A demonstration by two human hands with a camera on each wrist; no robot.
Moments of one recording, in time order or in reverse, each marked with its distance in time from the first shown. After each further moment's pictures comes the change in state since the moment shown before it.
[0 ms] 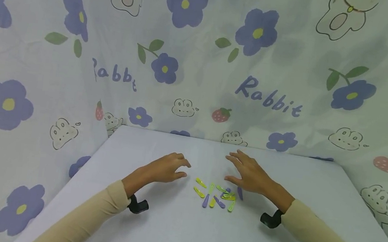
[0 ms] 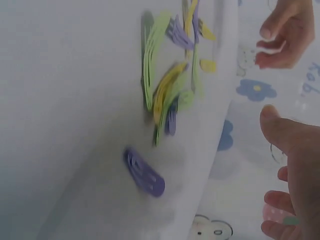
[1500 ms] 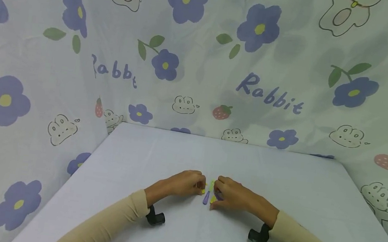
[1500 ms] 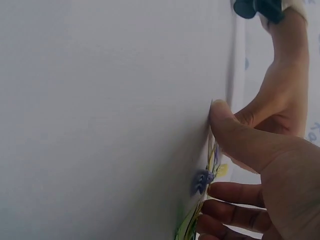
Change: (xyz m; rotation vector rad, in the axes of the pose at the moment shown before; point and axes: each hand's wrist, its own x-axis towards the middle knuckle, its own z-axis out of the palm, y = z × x) left_hand 0.024 0.032 0.062 -0.159 -0.106 0.101; right_hand -0.011 -0.061 0.024 0.227 -0.374 -0.007
